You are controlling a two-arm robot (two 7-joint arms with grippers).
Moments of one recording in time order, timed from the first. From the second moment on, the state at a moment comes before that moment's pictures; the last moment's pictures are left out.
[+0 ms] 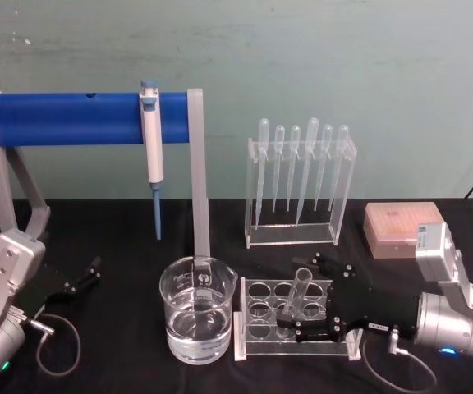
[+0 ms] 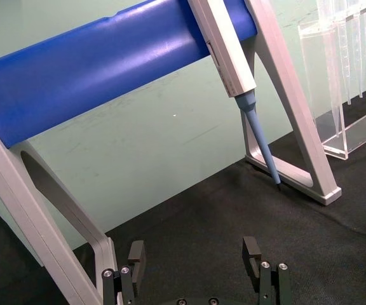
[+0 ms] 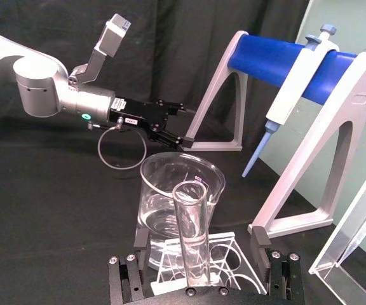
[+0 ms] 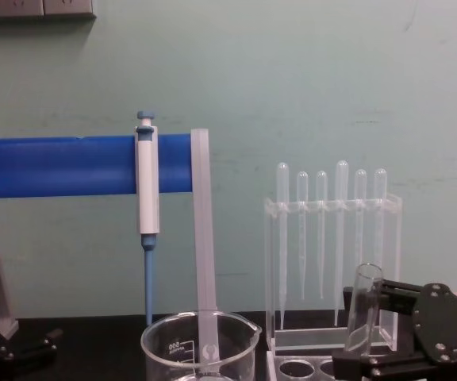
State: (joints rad) left arm -0.20 0.60 0.45 -1.41 -0.25 -0.12 0.03; right arm 0.43 0.59 -0.55 -1.29 0.46 -0.28 0.89
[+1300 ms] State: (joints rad) left arm -0.20 0.60 0.45 -1.41 -0.25 -0.12 0.03; right arm 0.43 0.59 -0.55 -1.29 0.46 -0.28 0.89
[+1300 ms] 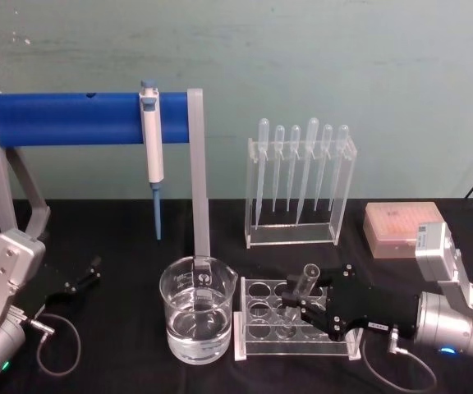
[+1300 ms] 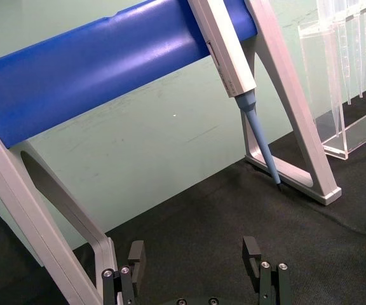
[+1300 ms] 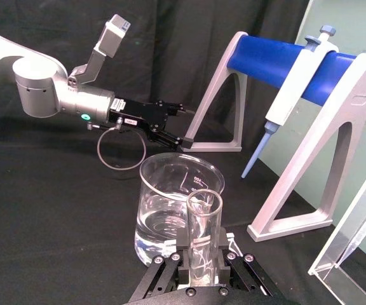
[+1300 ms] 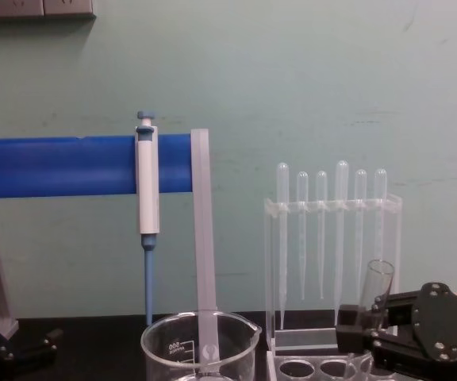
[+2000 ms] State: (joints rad) left arm -0.20 0.60 0.45 -1.41 -0.25 -0.12 0.03; right arm 0.43 0.60 -0.54 -1.32 0.47 -0.24 0.88
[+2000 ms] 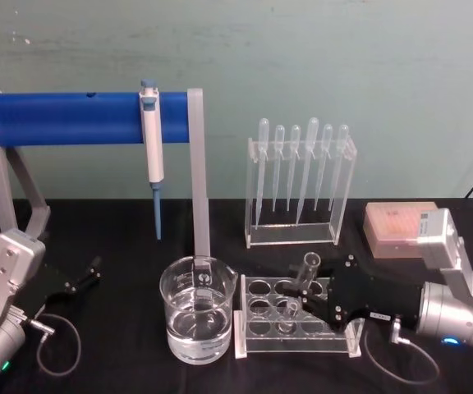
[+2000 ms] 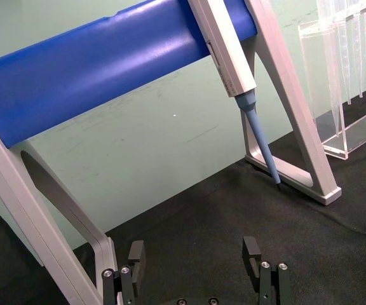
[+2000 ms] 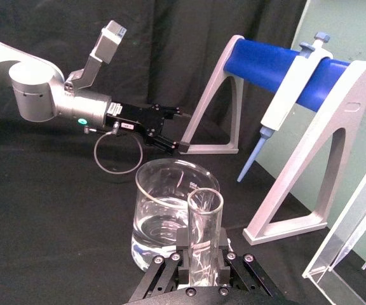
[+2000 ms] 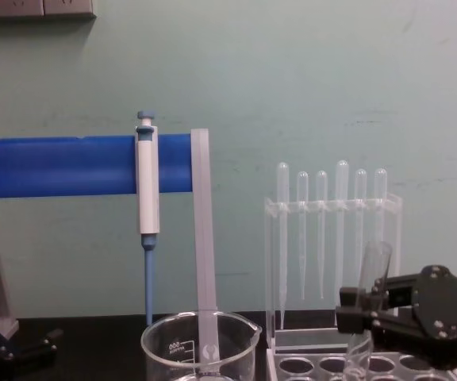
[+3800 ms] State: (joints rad) left arm -0.20 0.60 0.45 -1.41 -0.25 -0.12 0.03; right arm 0.51 0.67 -0.52 -1.53 0.60 0.06 0.76
